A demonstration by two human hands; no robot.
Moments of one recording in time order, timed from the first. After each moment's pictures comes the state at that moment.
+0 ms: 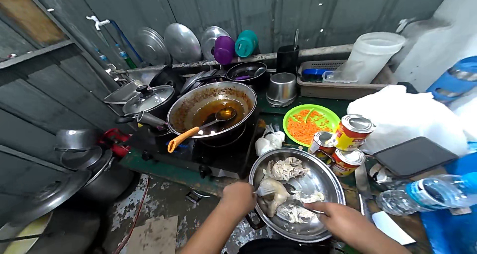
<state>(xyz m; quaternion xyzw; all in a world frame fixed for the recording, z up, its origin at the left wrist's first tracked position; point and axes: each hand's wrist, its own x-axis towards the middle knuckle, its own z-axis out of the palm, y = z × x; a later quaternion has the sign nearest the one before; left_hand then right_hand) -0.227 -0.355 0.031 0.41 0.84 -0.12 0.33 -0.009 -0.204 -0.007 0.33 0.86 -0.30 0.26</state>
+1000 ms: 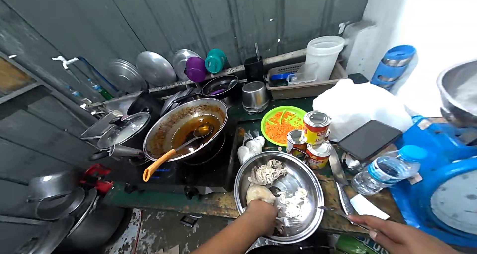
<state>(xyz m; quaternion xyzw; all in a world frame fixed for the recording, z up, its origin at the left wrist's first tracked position) -0.165 -0.301 -0.042 0.62 0.68 -0.24 0.32 0.133 -0.196 0.013 0.39 0.82 -0.40 0.12</state>
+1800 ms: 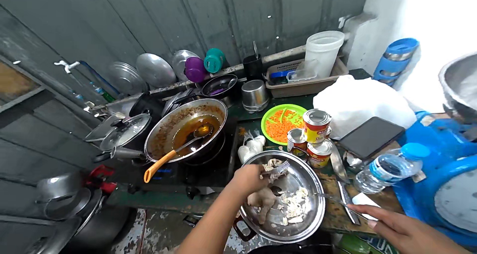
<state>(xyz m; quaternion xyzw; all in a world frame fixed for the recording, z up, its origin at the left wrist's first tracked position) -0.219 -0.259 0.027 0.56 0.78 -0.02 0.28 0.136 -0.185 0.007 0.39 0.80 -0.46 0.03</state>
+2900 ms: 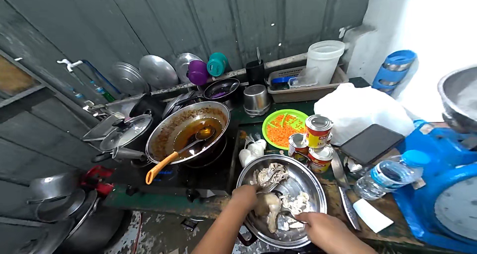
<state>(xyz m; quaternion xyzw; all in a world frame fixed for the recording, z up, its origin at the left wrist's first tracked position) -0.224 -0.281 -0.029 0.47 0.81 -0.15 0.32 0.001 -0.227 -0.011 0.39 0.82 -0.33 0.27</state>
